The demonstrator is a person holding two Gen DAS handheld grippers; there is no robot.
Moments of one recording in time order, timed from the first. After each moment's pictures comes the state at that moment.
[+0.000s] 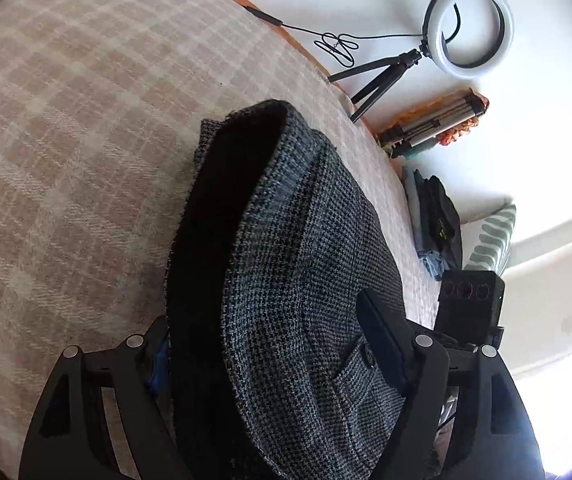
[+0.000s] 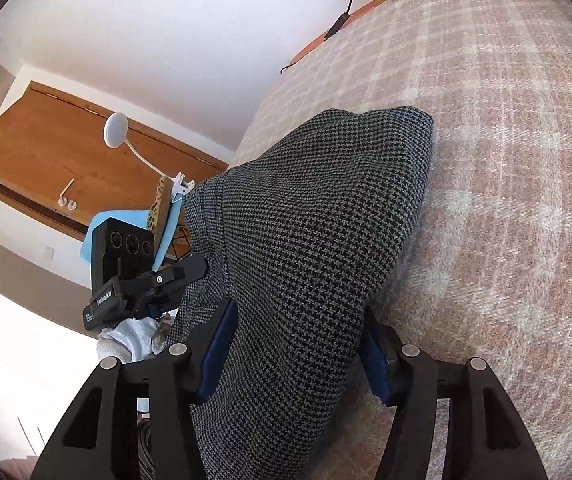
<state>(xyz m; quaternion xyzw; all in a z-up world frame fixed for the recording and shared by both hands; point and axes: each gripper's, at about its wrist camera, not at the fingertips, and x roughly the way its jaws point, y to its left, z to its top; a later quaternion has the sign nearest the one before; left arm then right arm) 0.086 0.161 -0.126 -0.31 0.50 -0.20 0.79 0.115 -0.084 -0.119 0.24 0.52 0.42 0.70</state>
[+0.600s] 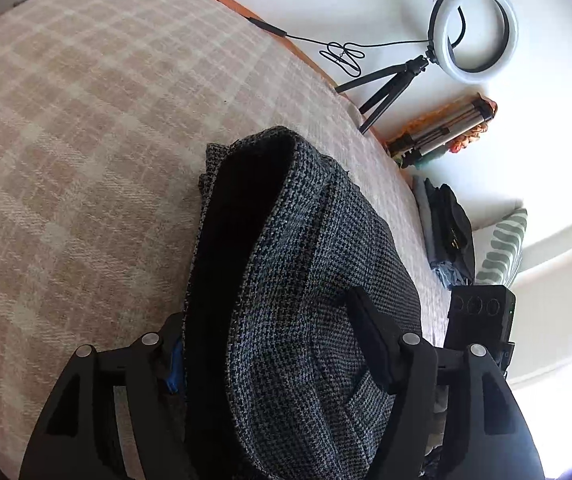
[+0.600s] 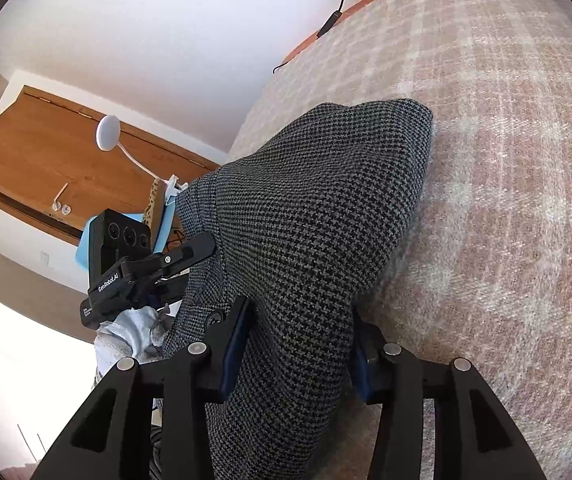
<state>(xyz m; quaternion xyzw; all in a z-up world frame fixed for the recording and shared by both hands) 0.095 0.166 -0.128 -0.32 0.49 -0.18 0.79 0.116 -0.059 -0.117 0.24 0.52 0.41 0.71</state>
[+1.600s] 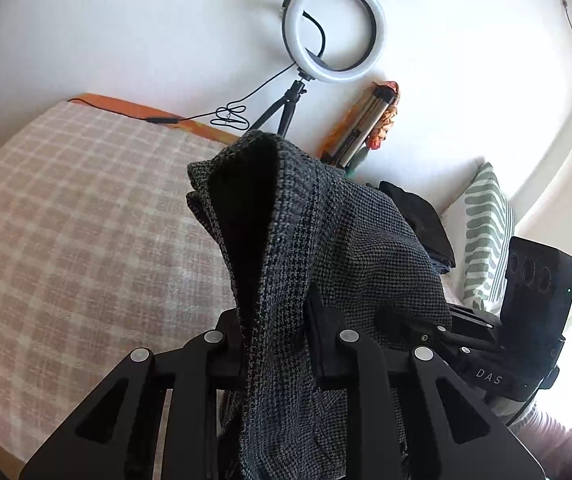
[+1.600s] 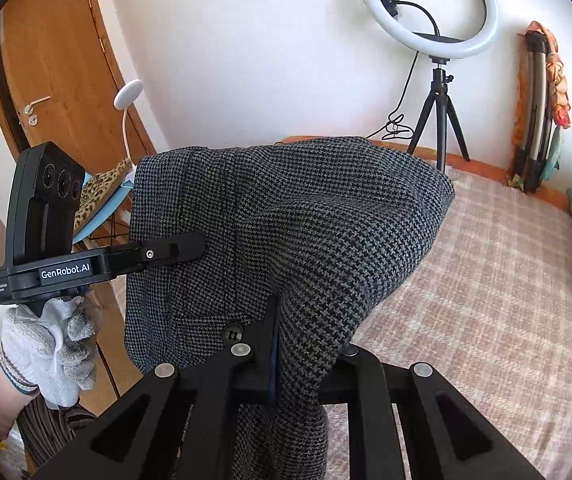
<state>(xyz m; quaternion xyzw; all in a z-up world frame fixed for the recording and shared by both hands) 0.042 0.090 -0.027 -0.20 0.36 -0.22 0.88 0.027 -0.050 0.023 0.00 0.37 0.33 0.87</state>
